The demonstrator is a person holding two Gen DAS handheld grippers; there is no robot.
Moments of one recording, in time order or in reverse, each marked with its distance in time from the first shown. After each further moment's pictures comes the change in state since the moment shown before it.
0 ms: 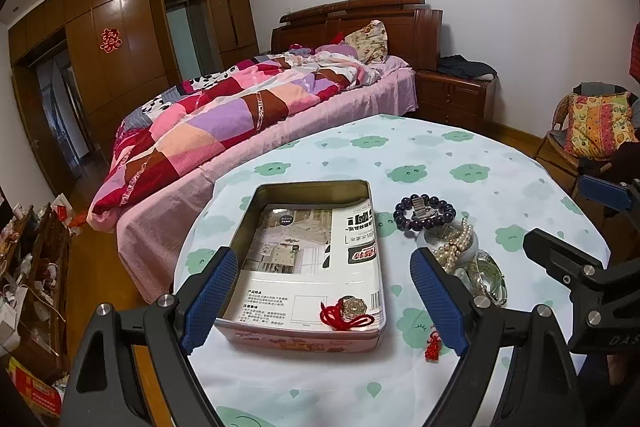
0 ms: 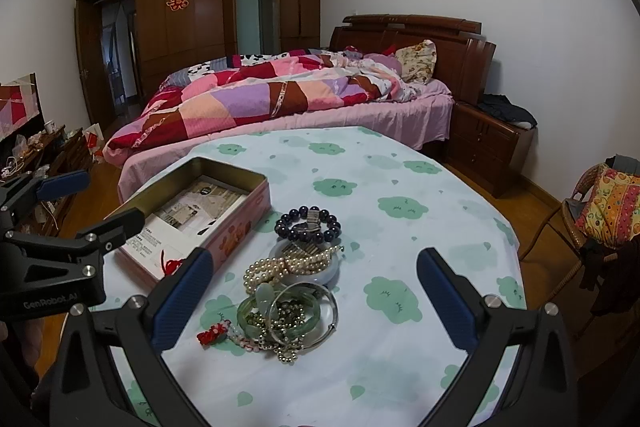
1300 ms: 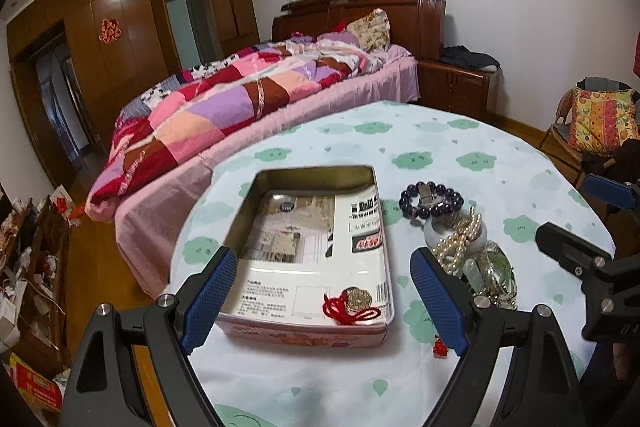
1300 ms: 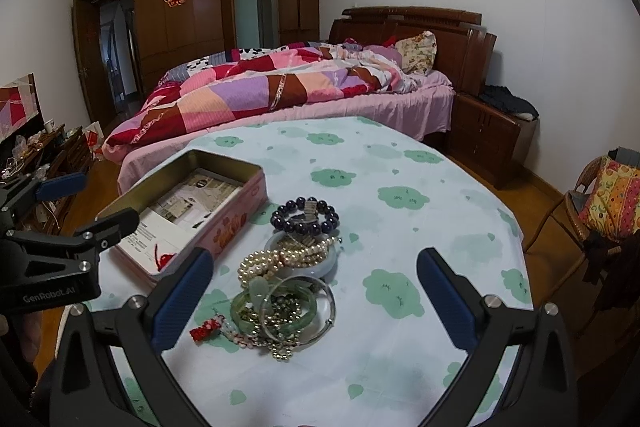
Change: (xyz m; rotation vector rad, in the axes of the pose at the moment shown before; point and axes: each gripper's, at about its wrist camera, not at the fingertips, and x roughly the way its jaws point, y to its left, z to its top) left arm 0.015 0.011 -0.010 -0.013 0.046 -0.011; right arm 0.012 -0.001 -0.013 0.010 0.020 0.004
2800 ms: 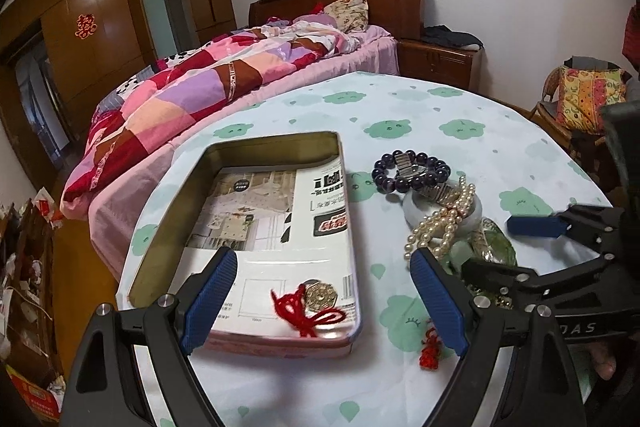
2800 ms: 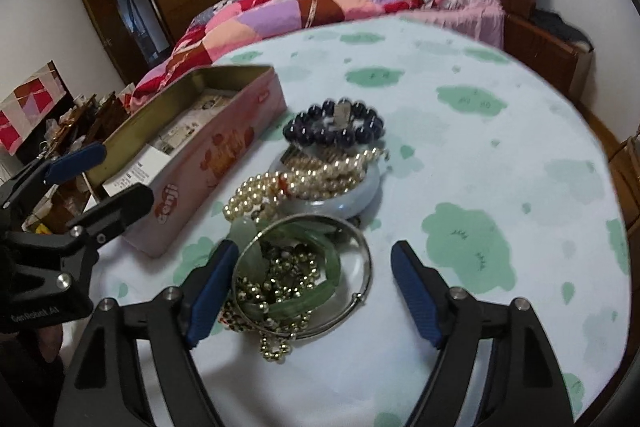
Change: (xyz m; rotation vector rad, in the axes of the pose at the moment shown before) left arm 0.044 -0.036 -0.010 0.049 0.061 -0.054; right arm 0.080 -0.020 -0.031 0.063 0.296 0.243
